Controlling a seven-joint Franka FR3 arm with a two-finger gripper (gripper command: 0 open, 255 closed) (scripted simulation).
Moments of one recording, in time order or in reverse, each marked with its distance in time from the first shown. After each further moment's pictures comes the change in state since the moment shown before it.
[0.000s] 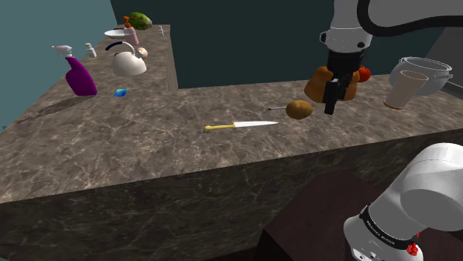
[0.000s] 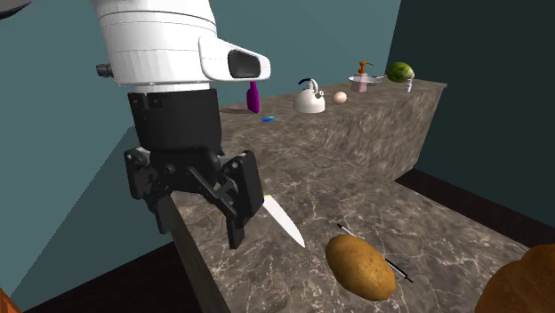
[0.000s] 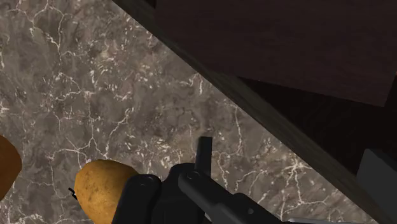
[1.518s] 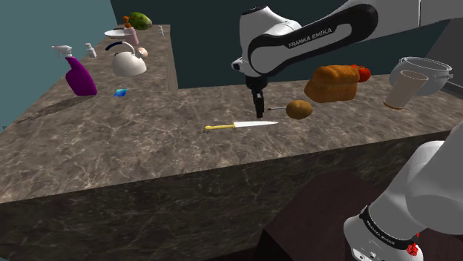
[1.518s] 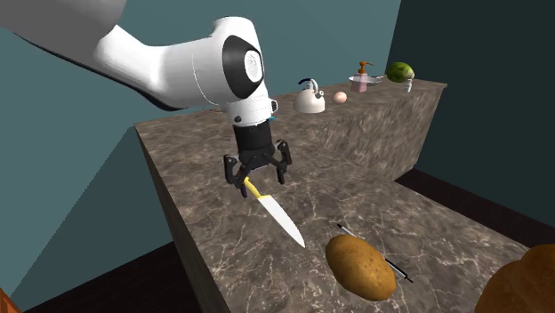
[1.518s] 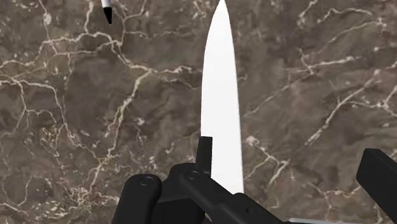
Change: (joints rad) arm 0.132 0.732 -0.021 0.330 -0.112 0.471 -0.540
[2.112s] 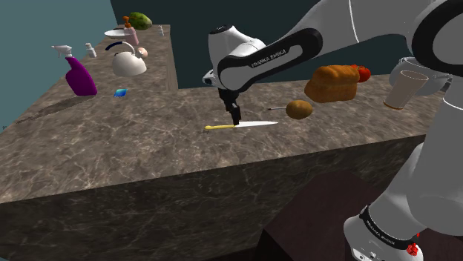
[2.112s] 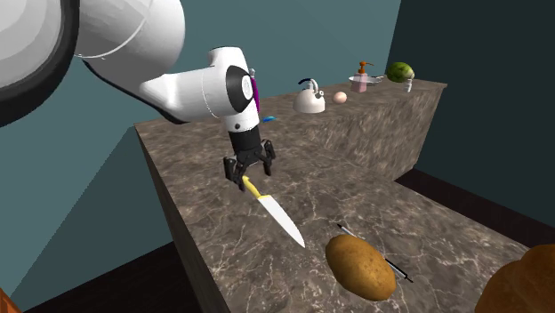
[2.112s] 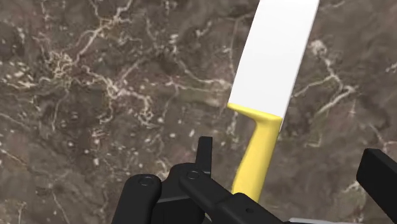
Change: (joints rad) arm 0.046 0.266 0.051 0.209 -0.039 0.082 -0.182
